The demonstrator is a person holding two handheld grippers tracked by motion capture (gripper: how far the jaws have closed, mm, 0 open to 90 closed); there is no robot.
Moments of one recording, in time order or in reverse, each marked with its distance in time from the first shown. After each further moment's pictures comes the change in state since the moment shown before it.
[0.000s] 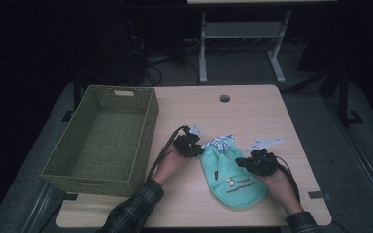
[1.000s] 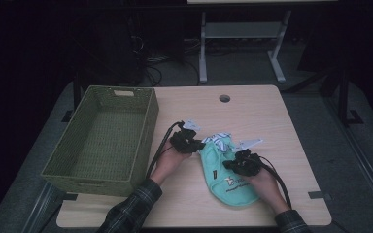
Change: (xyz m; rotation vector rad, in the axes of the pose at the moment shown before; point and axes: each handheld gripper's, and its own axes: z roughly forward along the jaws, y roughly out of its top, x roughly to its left) left arm 0.000 0.007 -0.026 -0.126 -0.023 -0.074; right arm 0.015 0.010 0.038 0.052 0.042 -0.015
